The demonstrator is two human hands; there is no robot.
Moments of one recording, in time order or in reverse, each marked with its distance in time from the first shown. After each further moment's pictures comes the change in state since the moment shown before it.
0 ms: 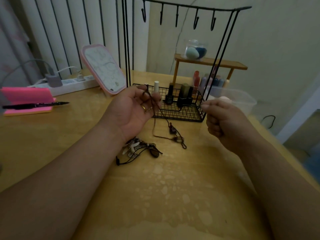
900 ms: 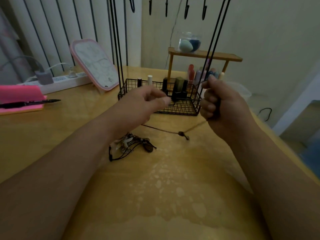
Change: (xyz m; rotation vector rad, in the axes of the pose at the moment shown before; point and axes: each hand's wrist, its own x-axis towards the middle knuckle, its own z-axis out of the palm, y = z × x) left_hand -0.016 -0.003 0.012 1.315 -0.115 0.130; right_hand -0.004 -0.015 0.008 0.431 -0.053 -0.111
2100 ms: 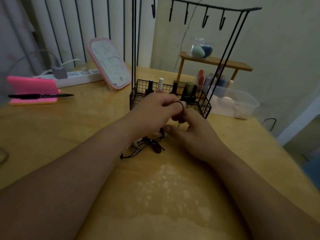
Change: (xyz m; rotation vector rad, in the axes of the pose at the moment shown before) left_hand -0.001 0.001 0.011 -0.057 -0.020 0.110; right_hand -0.012 0.056 0.029 -1.146 -0.237 -0.283
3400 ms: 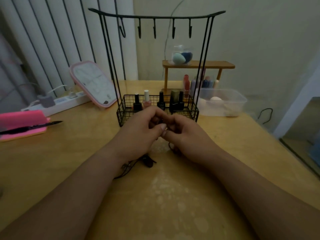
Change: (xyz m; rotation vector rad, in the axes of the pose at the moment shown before) left_hand -0.001 -0.006 0.008 0.236 0.009 0.097; right_hand 0.003 0.007 -0.008 0.367 0.002 0.114
